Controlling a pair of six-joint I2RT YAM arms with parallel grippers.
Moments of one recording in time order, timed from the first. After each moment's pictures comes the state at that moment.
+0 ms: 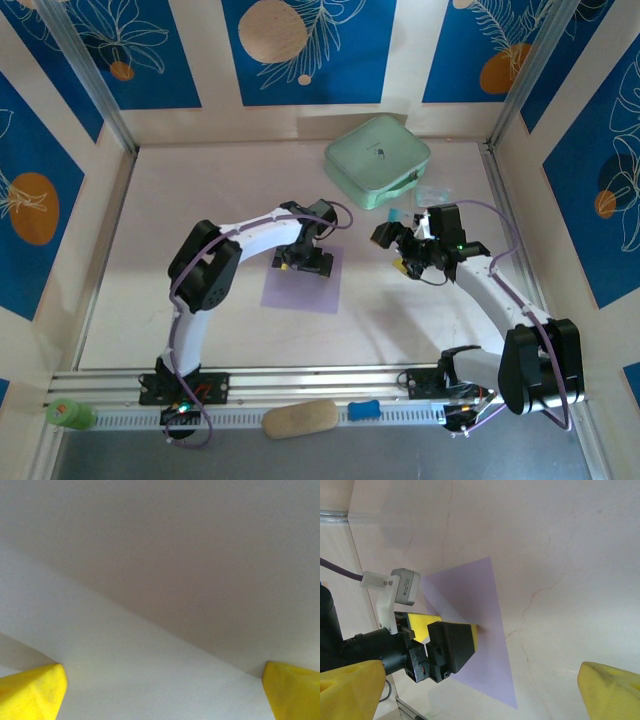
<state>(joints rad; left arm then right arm) -0.74 2.10 1.55 -0.96 -0.01 -0.52 0.16 1.20 0.72 -0.42 -0.55 0.84</state>
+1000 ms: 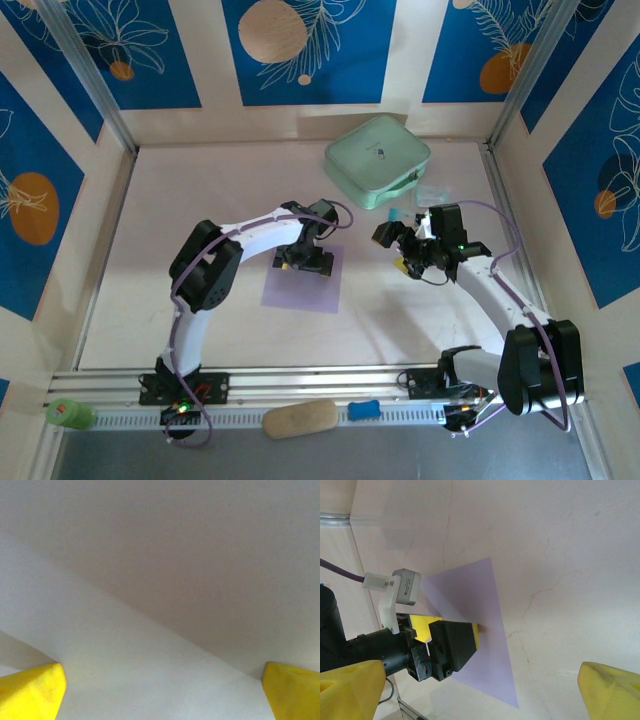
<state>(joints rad) -0.76 2.10 1.55 -0.96 -0.01 -0.55 0.15 1.19 0.72 -0.42 -0.55 0.84</state>
